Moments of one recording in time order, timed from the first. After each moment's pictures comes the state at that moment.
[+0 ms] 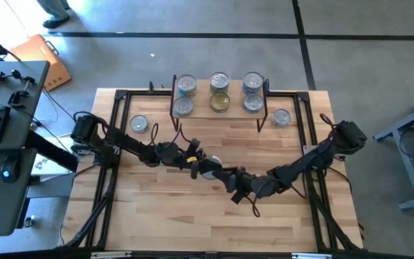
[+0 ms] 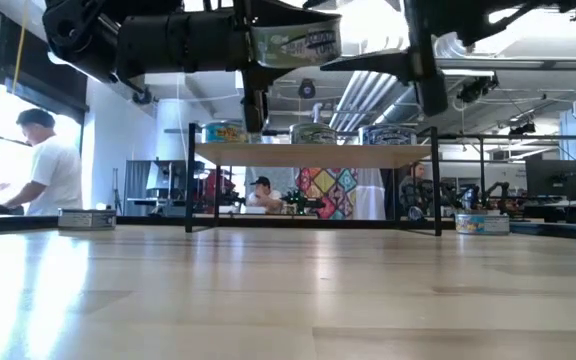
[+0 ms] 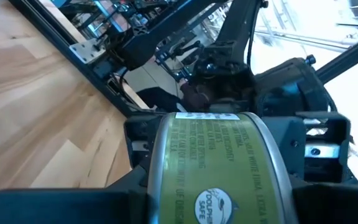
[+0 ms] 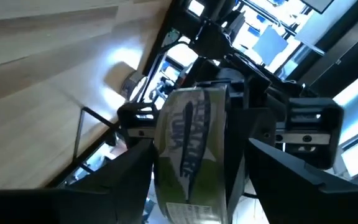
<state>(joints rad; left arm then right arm) -0.14 1.74 0.72 1.05 -0.03 -0.91 0.49 1.65 0.82 0.61 0.80 -1.94</state>
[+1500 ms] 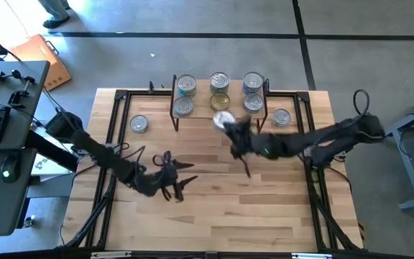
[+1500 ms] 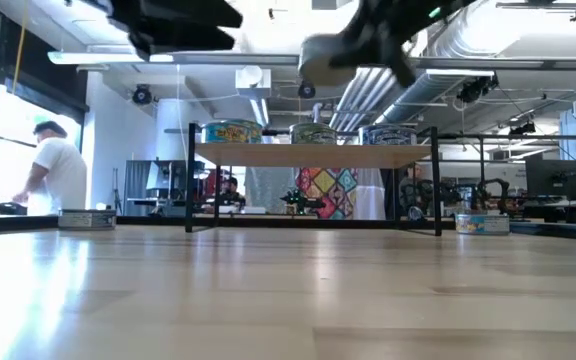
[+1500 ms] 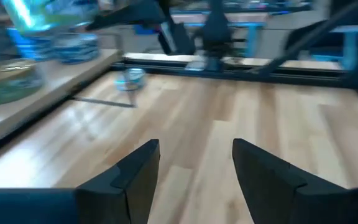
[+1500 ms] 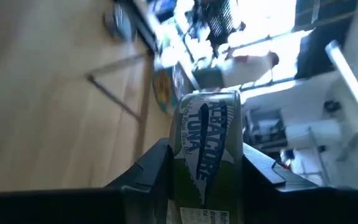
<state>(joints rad) -0.54 1.44 0.72 0.36 -0.86 -0.21 0.16 1.37 0.88 0.19 0.74 -1.04</state>
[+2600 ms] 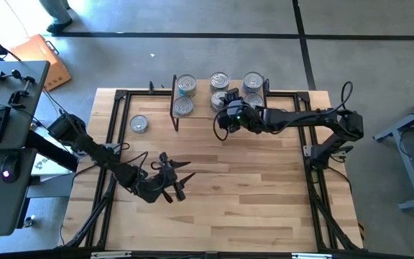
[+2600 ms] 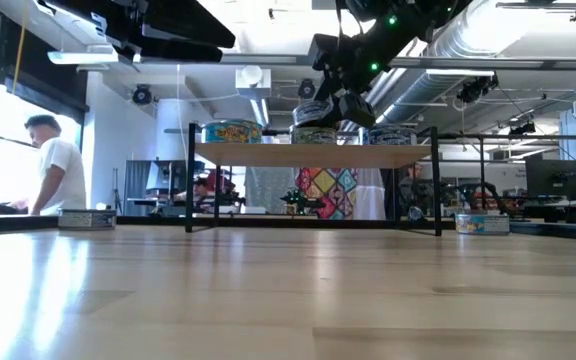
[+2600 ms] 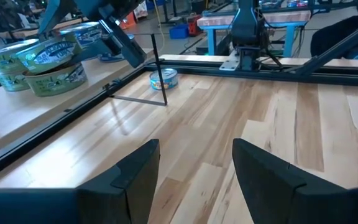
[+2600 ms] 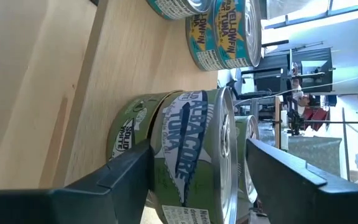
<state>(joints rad) -0.59 1.50 0.72 0.37 -1.06 -0.24 -0.20 1.60 1.15 -0.11 0.59 -0.99</state>
